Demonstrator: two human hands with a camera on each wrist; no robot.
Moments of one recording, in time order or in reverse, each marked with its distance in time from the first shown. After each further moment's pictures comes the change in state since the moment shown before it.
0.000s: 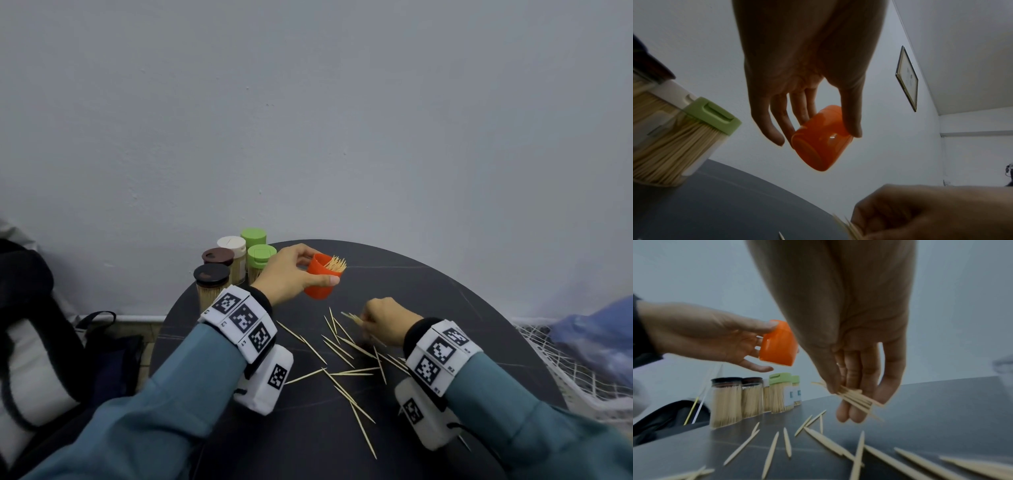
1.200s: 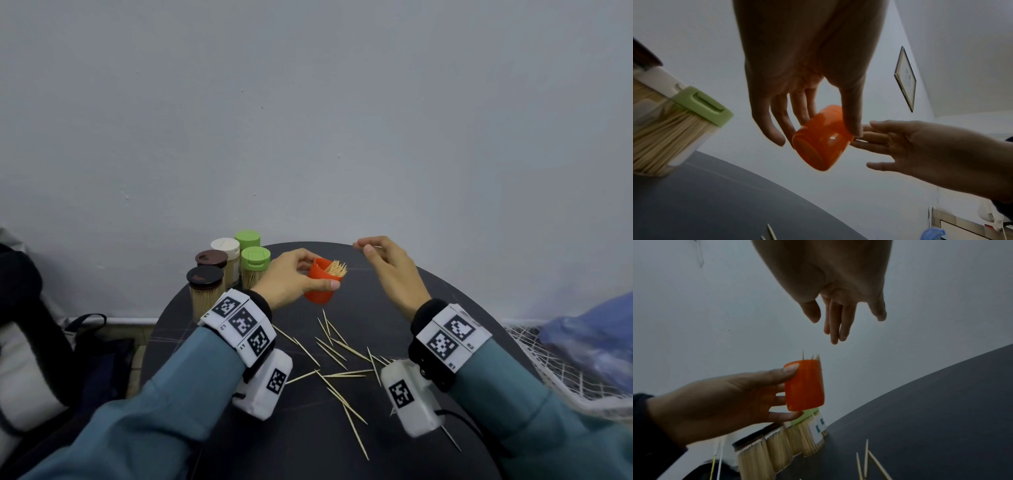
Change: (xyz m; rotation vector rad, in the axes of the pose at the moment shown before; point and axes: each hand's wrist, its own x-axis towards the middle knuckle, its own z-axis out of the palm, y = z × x) left_hand 0.000 0.003 0.008 -0.018 -0.036 -0.001; right_hand -0.011 -0.005 -0.034 0.843 0.614 -0.259
